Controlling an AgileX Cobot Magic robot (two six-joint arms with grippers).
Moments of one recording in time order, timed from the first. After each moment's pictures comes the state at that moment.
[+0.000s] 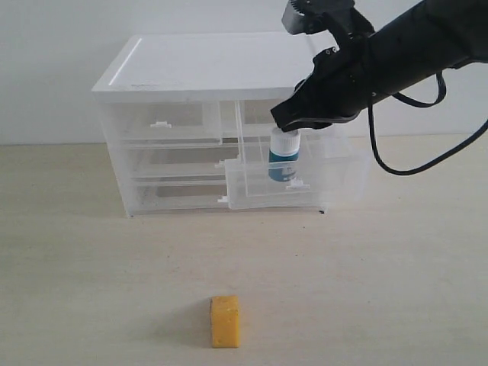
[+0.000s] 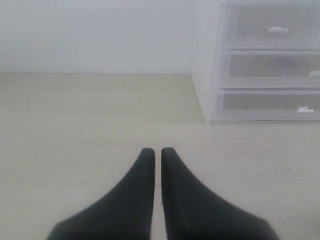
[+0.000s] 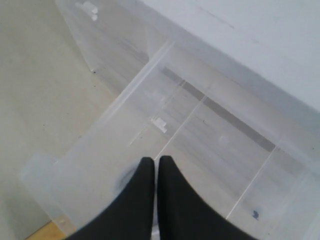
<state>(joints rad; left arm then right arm) -0.01 0.00 0.00 -0.01 0.28 -0.02 0.37 1.67 -1.33 0.69 0.62 -0.82</state>
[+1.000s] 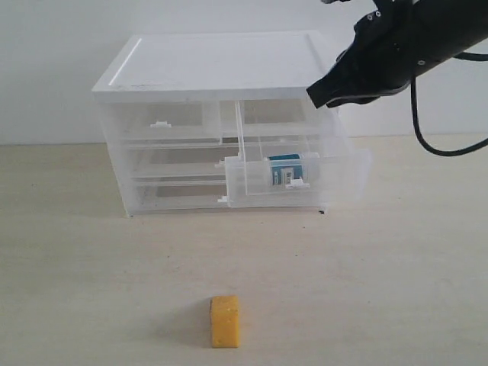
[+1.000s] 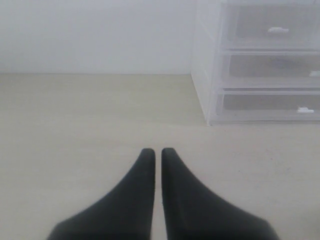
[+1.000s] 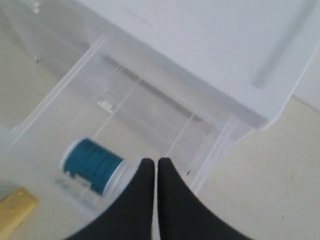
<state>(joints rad) -0.01 0.00 0.00 -0.01 0.28 -0.02 0.37 1.53 -1.33 0.30 0.65 -0.52</state>
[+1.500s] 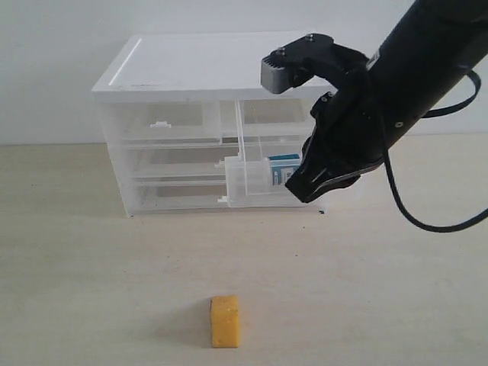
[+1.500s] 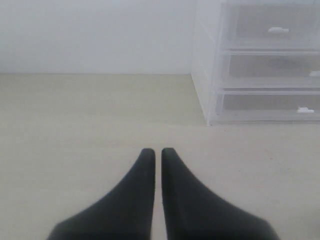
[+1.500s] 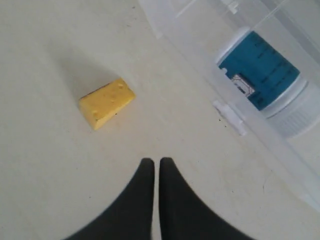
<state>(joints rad) -0.01 0.00 0.00 -0.01 0.28 -0.02 0.52 1.55 -1.29 0.30 0.96 -0.55</state>
